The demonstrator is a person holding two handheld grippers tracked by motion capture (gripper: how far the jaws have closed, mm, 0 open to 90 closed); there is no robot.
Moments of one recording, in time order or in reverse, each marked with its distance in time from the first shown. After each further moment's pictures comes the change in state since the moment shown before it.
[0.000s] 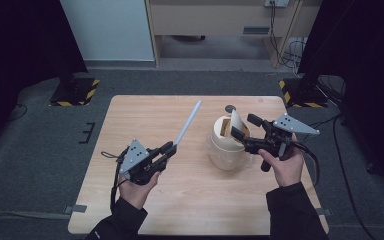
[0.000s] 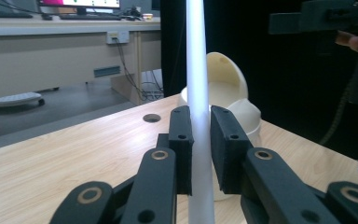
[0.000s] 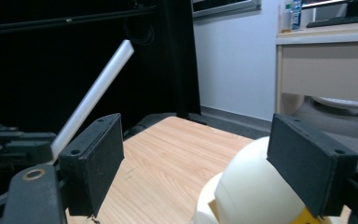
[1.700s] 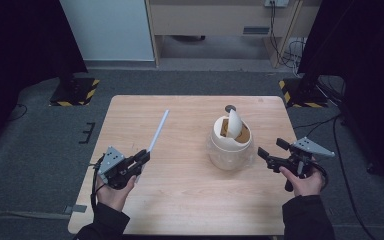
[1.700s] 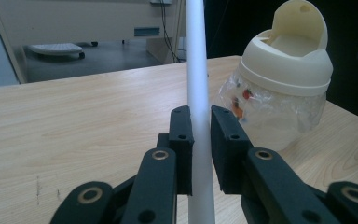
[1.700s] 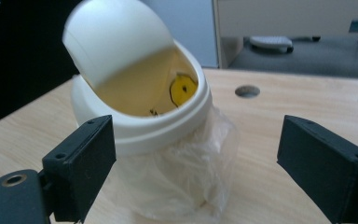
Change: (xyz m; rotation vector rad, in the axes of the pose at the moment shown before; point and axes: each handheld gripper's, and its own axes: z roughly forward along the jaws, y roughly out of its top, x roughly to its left) left arm 0.048 -0.037 -0.042 0.117 0.159 -0.110; right arm -0.062 -0.077 -0.053 0.154 -0.240 0.071
